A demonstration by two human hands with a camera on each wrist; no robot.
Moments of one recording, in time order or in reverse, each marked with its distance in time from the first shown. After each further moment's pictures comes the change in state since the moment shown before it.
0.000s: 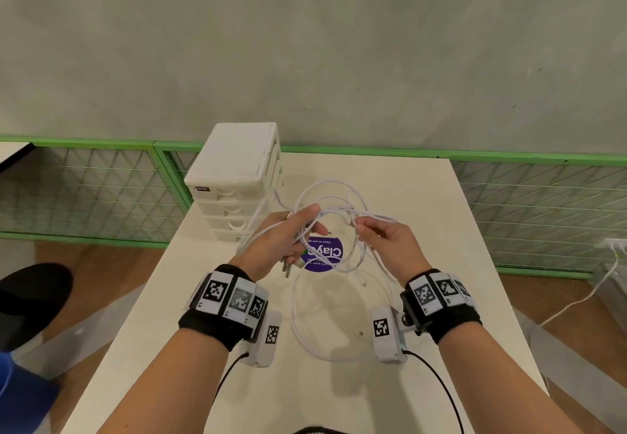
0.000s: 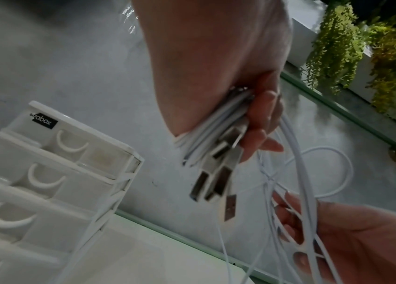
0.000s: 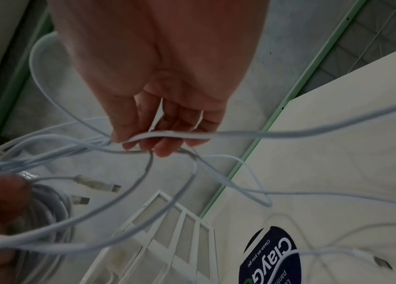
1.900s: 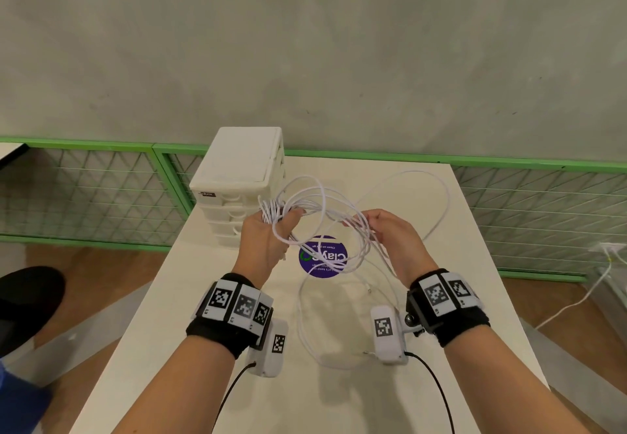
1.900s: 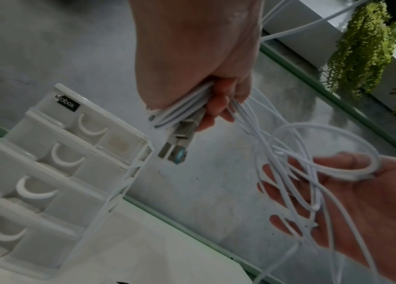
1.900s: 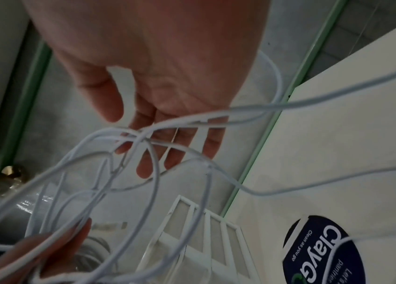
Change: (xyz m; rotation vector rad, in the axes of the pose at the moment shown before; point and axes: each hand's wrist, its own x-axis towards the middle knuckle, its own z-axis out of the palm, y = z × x) left_hand 0.017 -0.018 -0.018 -0.243 0.455 0.049; right_hand 0.000 -0.032 0.014 0.160 -0.113 0.049
